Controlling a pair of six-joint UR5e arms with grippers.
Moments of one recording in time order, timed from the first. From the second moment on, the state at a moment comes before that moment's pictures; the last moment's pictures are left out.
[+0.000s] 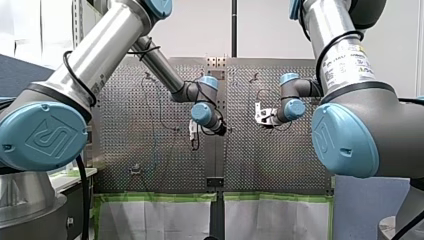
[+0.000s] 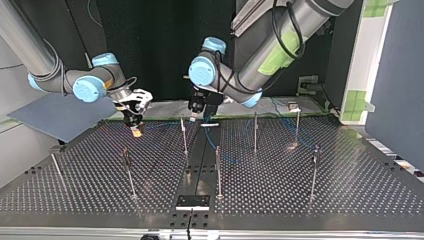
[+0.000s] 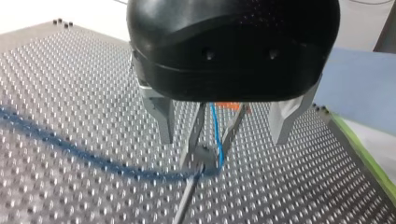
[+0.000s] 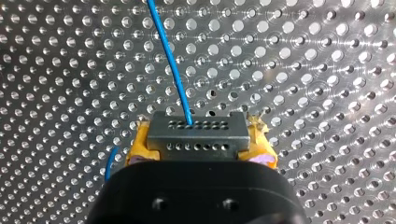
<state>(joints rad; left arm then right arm) -0.56 -2.16 -1.55 -2.81 -1.77 -1.76 1.86 -1.01 1.55 -0.32 1.30 1.53</state>
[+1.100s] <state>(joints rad) -0.79 -2.23 -1.45 -2.76 -2.01 -1.84 1.80 -1.04 1.55 -0.29 1.20 1.54</state>
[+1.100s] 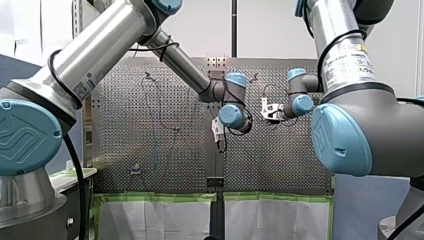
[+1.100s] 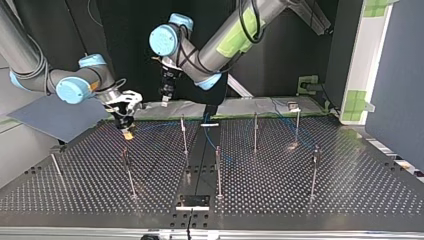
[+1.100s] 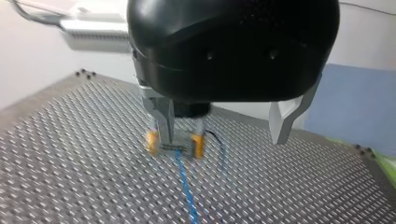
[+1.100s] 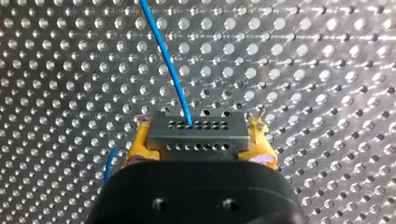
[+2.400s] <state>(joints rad) -0.83 -2.49 -1.10 -2.80 -2.25 -1.90 1.76 -1.05 1.56 -0.29 1.12 1.54</state>
